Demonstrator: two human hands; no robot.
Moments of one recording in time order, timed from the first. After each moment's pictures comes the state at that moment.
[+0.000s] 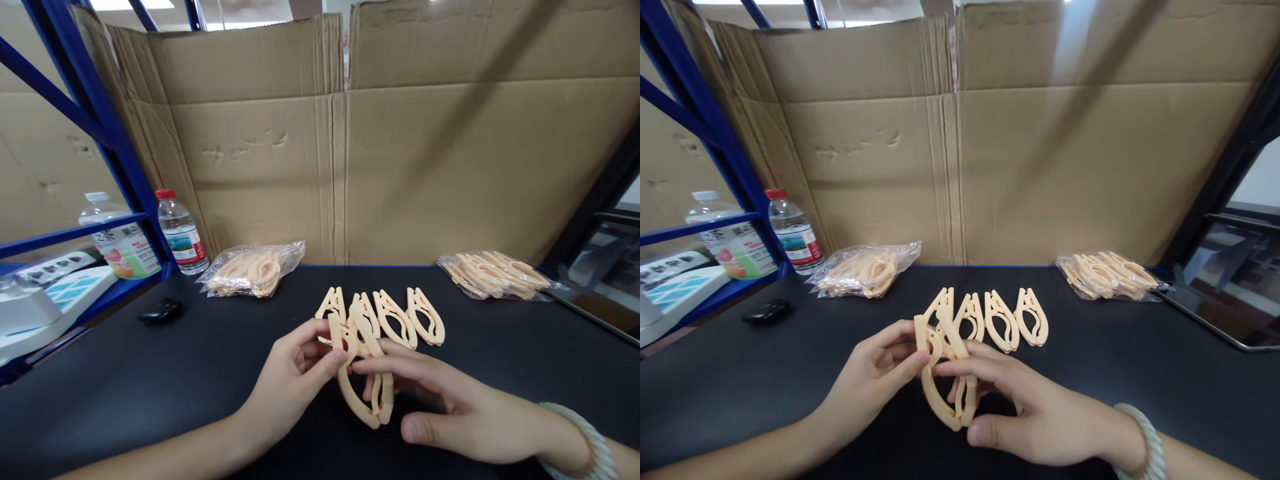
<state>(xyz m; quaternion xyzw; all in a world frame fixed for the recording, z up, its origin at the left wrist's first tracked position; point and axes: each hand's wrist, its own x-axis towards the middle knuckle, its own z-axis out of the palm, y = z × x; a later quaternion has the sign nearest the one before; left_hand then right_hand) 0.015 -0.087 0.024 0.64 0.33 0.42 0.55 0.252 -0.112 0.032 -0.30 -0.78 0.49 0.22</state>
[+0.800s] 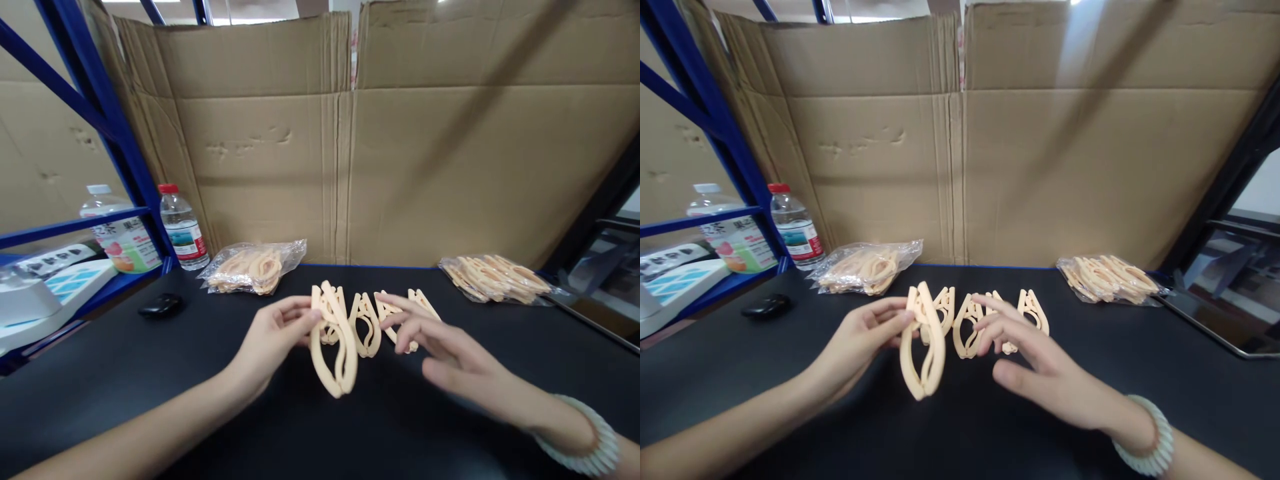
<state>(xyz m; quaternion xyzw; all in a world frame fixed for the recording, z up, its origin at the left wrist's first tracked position) -0.002 -0.059 0.035 0.55 0.42 0.47 0.55 0.266 -0.098 0.034 -0.34 -0.79 0.38 0.34</state>
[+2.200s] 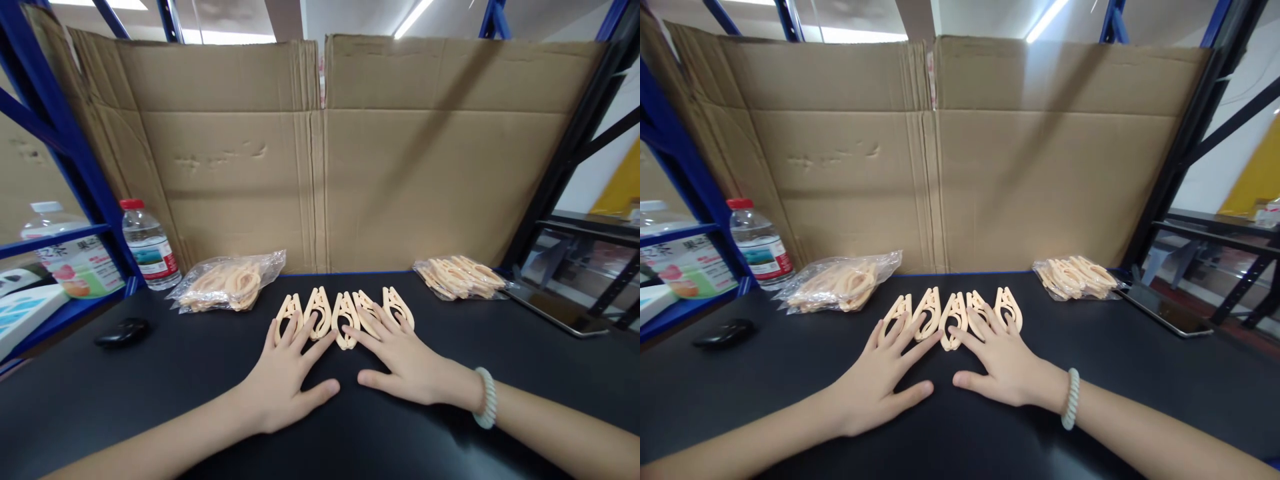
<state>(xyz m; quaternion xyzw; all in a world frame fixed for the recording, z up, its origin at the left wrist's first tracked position) 0.003 -0.048 0.000 0.92 0.39 0.07 0.03 0.265 -0.071 0.002 -0.48 -0.87 0.11 0.10</state>
